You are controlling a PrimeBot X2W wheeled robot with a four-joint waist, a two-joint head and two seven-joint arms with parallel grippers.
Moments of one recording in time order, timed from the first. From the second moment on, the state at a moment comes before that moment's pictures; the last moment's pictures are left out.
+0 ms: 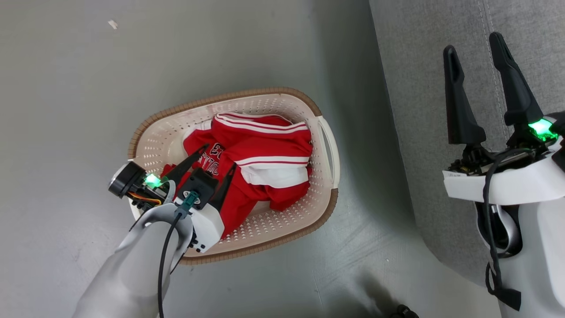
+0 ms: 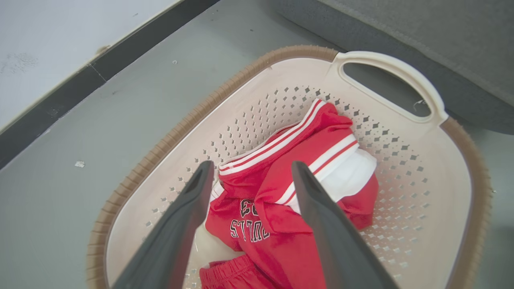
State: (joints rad) left arm -0.65 0.05 -0.45 0.73 0.07 -0.05 -0.25; right arm -0.38 -0.04 0.02 -0.18 0.12 0.13 -0.26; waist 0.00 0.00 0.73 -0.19
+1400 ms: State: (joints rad) left arm -0.87 0.13 -0.48 0.98 0.14 -0.06 -0.24; right arm -0.56 -0.04 0.04 -0.22 0.21 0.13 -0.26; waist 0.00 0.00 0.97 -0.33
